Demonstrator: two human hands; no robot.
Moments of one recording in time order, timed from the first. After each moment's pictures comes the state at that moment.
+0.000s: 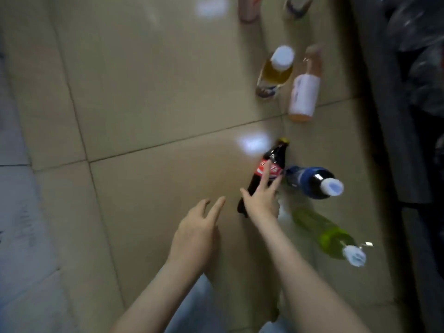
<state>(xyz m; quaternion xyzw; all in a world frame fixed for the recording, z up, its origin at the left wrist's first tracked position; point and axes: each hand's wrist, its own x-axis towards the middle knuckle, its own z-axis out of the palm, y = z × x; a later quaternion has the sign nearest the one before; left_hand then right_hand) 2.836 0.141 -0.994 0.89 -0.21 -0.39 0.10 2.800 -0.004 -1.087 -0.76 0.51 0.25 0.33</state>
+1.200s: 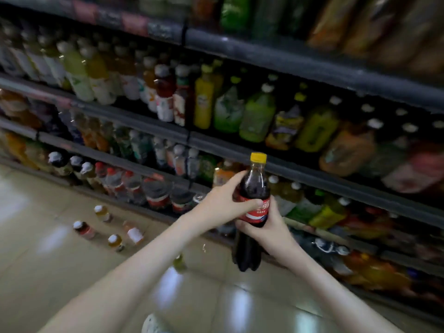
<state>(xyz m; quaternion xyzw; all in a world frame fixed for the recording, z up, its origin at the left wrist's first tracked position) 2.570 0.023 -0.227 0.50 -0.68 -0.47 0.24 2.420 0.073 -0.249 -0.54 0.57 -0.37 0.50</state>
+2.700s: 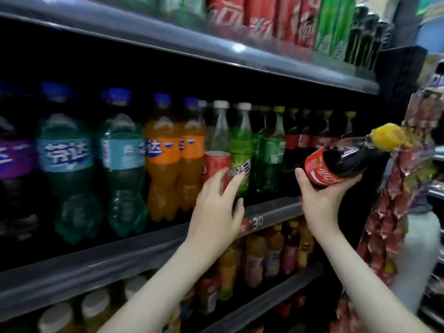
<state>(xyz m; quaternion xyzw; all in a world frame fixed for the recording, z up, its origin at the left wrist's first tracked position) 1.475 0.109 -0.035 0.12 -0.85 -0.07 0.50 1.316 0.225 -0.012 -0.29 0.57 -0.73 -0.24</state>
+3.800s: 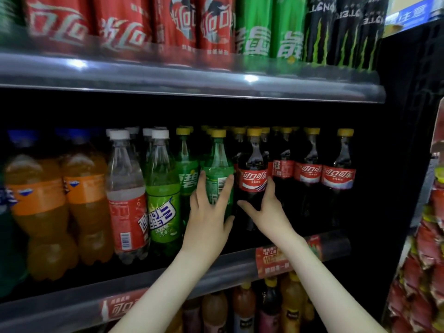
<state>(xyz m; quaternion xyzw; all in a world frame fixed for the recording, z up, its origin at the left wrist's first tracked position) 1.262 0.113 -0.017 0.27 -0.85 0.04 0.45 1.121 0.175 -0.001 -0.52 0.67 -0.53 0.04</state>
